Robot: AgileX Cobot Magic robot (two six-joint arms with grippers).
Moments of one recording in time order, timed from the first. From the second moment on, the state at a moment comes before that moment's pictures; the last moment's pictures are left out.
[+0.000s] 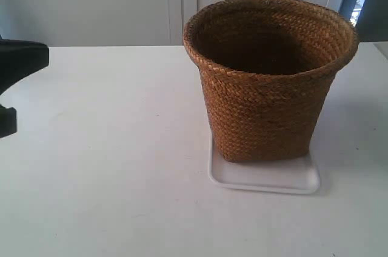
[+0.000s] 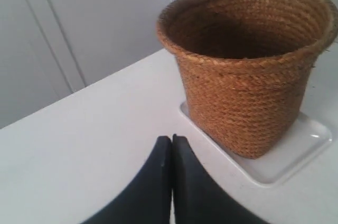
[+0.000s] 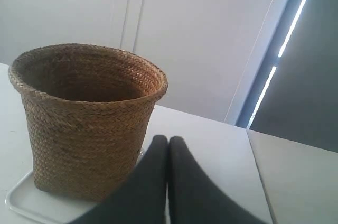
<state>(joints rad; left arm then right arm) -0.39 0.73 -0.62 -0.61 0.25 0.72 0.04 0.00 -0.73 -0.08 0.88 -0.13</state>
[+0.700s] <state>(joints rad) -0.17 0.05 0.02 -0.63 -0.01 0.63 0.04 0.00 -0.73 -0.08 0.88 -0.13</state>
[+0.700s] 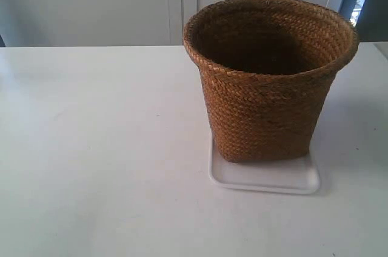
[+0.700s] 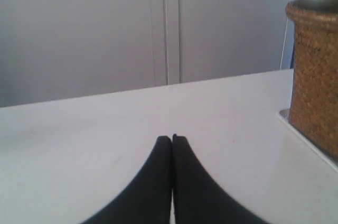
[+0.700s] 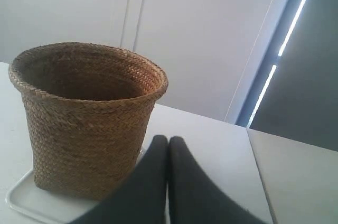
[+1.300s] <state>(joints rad) -0.17 0.00 0.02 -0.63 0.00 0.62 0.04 0.00 -0.73 -0.08 0.88 -0.13</state>
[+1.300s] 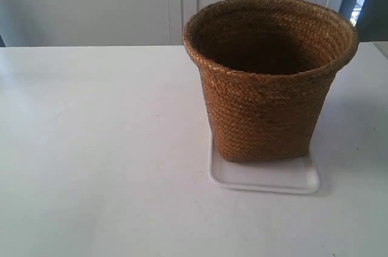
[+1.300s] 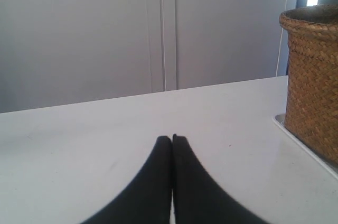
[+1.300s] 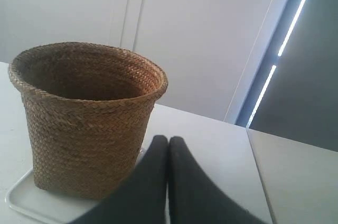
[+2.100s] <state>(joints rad) -0.17 0.00 0.02 -0.63 0.00 0.62 0.04 0.00 -0.73 -0.08 0.88 -0.13</state>
